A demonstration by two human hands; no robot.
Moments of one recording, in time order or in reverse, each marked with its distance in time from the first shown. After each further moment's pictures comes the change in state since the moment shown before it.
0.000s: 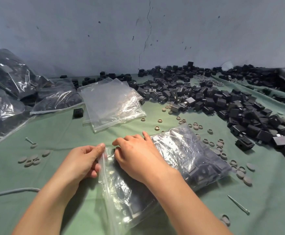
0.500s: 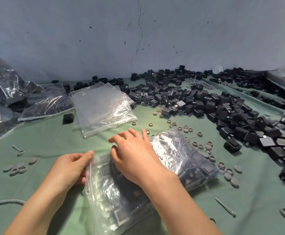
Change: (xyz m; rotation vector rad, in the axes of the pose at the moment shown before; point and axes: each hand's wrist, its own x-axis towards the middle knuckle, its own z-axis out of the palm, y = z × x) left_hand -0.007 0.002 0.007 0.064 0.103 0.053; right_hand -0.009 0.011 -0.018 0.087 0.079 0.026
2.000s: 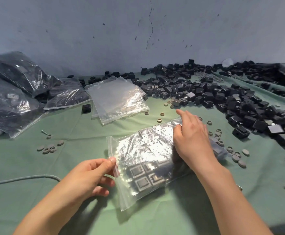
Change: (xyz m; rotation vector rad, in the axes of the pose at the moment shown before) left_hand -0.085 0.001 -0.027 -0.127 -0.356 -0.136; right_hand -0.051 0.047 -0.024 0.122 0.305 0.418
